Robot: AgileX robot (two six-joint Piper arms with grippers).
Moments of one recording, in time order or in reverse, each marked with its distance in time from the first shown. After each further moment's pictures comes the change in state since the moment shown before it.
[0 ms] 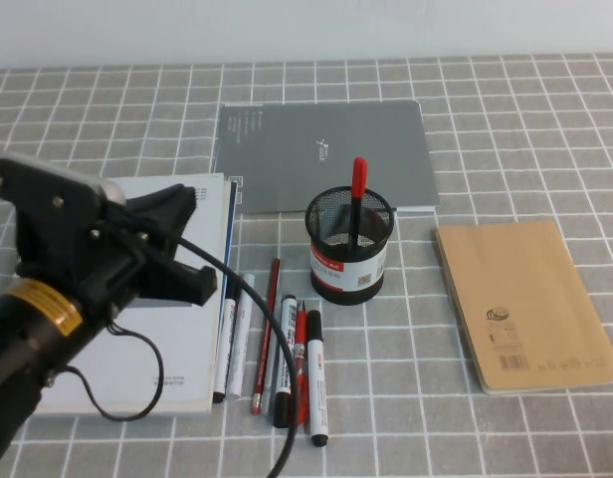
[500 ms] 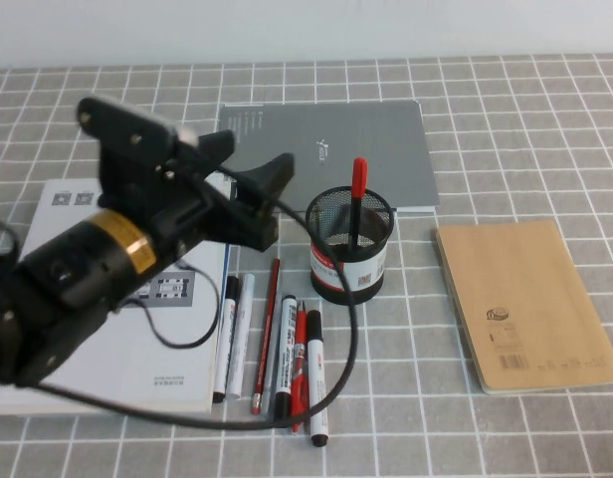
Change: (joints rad) right arm 0.000 0.000 0.000 0.000 0.000 0.000; left arm 0.000 0.231 -0.201 0.313 -0.107 -0.284
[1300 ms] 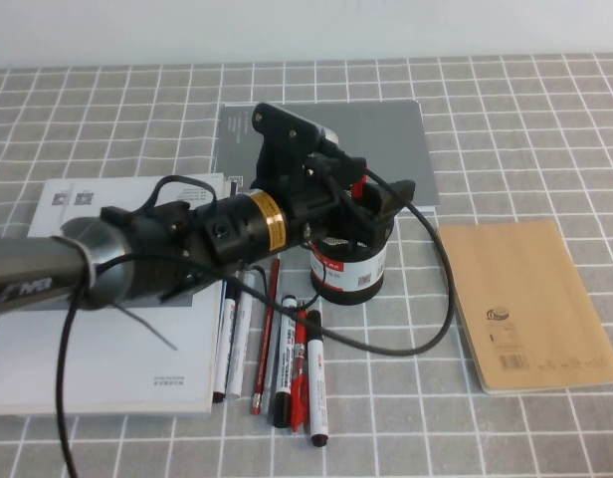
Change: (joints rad) right arm 0.000 0.000 0.000 0.000 0.000 0.000; left arm -0.079 0.469 -0.378 0.344 -0.083 -0.353
